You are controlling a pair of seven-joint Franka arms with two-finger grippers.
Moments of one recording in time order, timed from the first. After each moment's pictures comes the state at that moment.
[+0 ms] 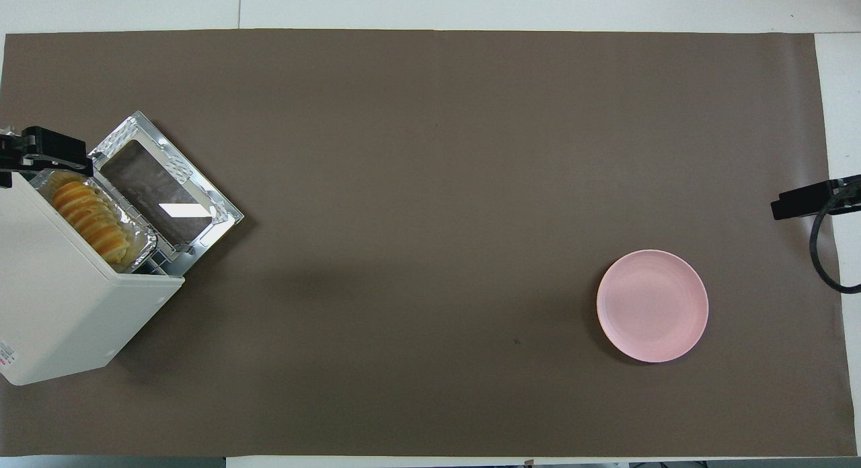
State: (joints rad) left arm -0.07 0.02 0.02 -1.54 0.03 1.59 -0.14; right arm -0.05 -0.07 -0.02 -1.67 0.00 1.57 -0.18
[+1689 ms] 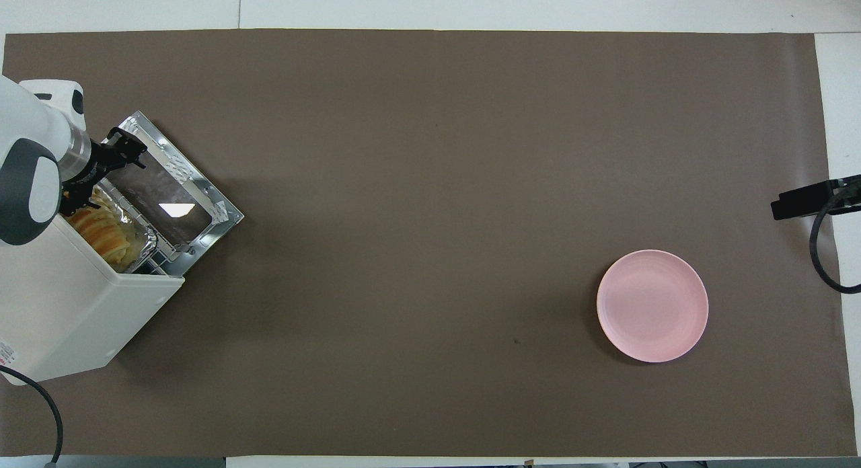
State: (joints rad) left arm -0.01 0.23 0.03 -1.85 0.18 2.05 -0.84; right arm -0.05 -0.07 -0.02 -1.67 0.00 1.57 -0.18
